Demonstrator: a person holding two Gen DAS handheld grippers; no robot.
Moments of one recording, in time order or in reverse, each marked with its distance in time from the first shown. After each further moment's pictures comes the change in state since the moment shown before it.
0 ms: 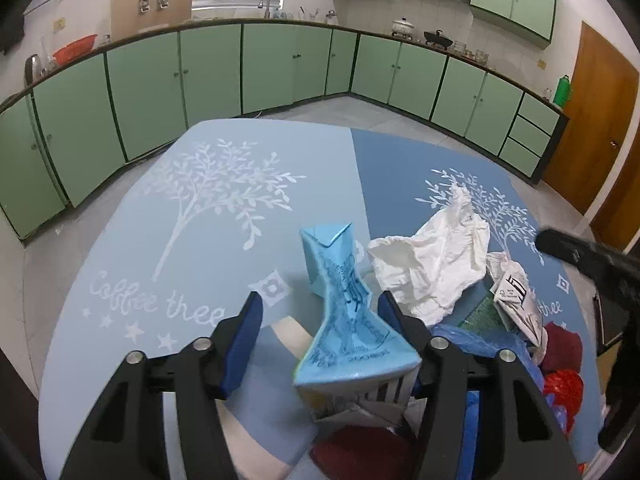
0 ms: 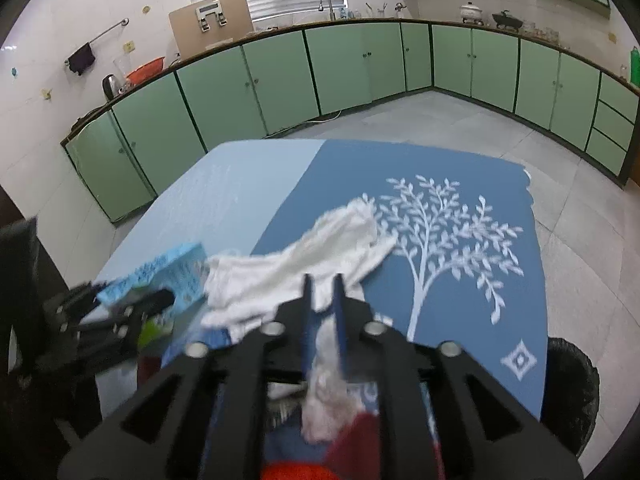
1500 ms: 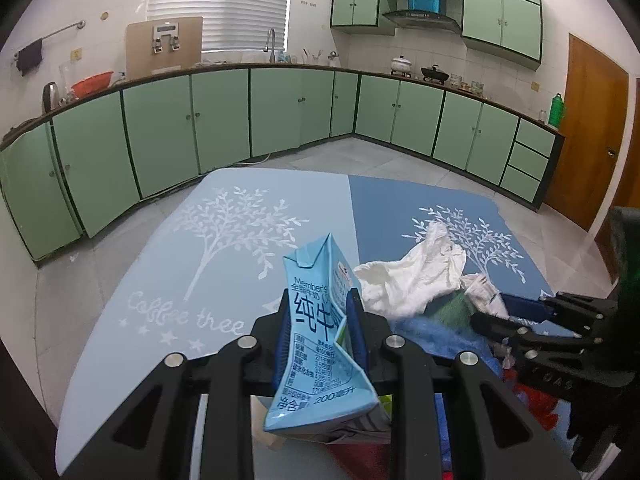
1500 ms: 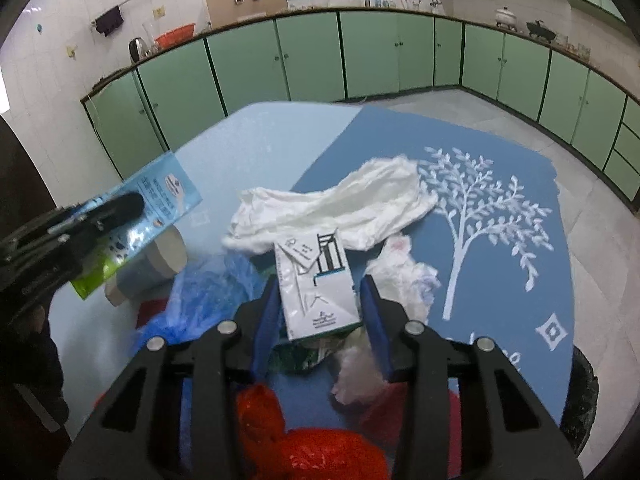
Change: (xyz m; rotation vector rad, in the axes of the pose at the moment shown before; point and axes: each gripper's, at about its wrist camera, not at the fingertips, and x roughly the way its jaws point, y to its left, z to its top) left arm -0.055 -0.013 -0.008 0.025 -0.166 0.036; right arm 0.006 0.026 -0.031 -0.114 0.043 0.035
